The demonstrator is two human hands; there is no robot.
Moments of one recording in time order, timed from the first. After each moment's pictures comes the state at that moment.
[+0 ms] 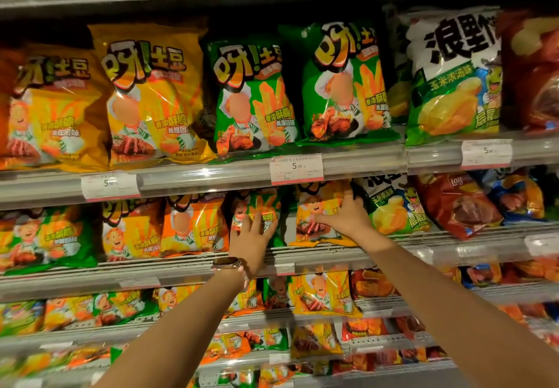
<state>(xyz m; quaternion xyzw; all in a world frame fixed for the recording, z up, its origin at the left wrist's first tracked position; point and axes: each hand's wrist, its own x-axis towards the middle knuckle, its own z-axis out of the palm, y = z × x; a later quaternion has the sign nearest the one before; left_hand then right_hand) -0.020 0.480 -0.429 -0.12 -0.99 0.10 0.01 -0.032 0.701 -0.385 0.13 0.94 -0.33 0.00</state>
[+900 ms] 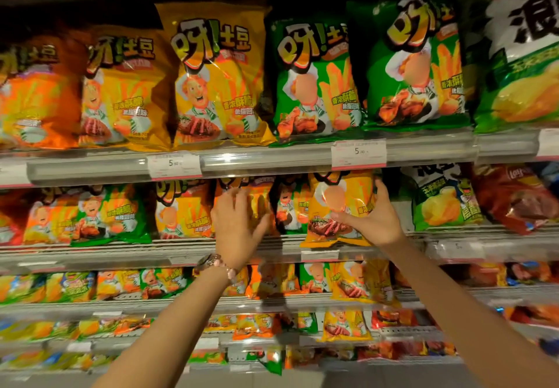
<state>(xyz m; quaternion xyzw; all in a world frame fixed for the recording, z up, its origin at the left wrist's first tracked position) 0.012 0.371 -0.401 -0.07 -0.91 -0.20 0.35 0.013 0.640 -0.388 0.03 0.82 -0.56 -0.10</state>
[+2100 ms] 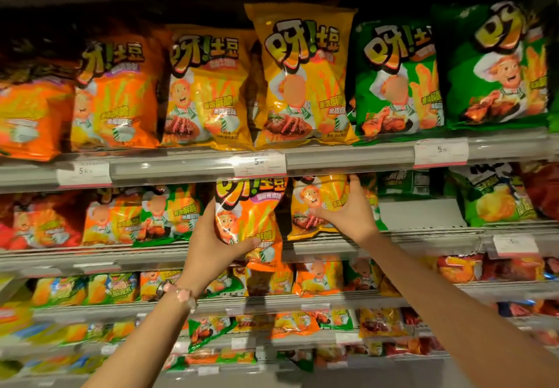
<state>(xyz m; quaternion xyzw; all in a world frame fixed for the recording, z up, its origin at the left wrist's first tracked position) 0.064 0.199 -0.366 -0.02 -0.87 -0.48 0.12 -0.005 0.464 -0.381 0.02 0.89 -0.44 -0.14</state>
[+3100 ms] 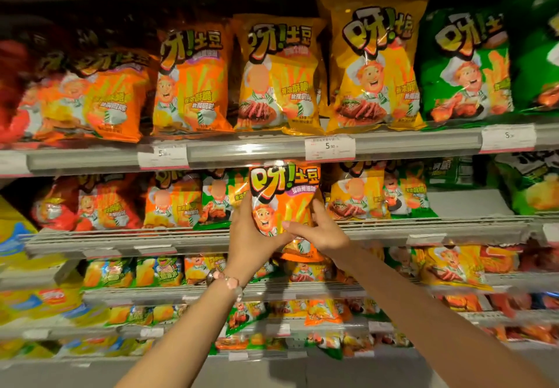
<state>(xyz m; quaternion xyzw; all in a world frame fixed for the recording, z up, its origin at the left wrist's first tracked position) 0.074 0.140 -0.383 -0.05 -0.85 -0.51 0.16 0.048 0.293 -0.390 -0.04 0.76 -0.65 0.09</state>
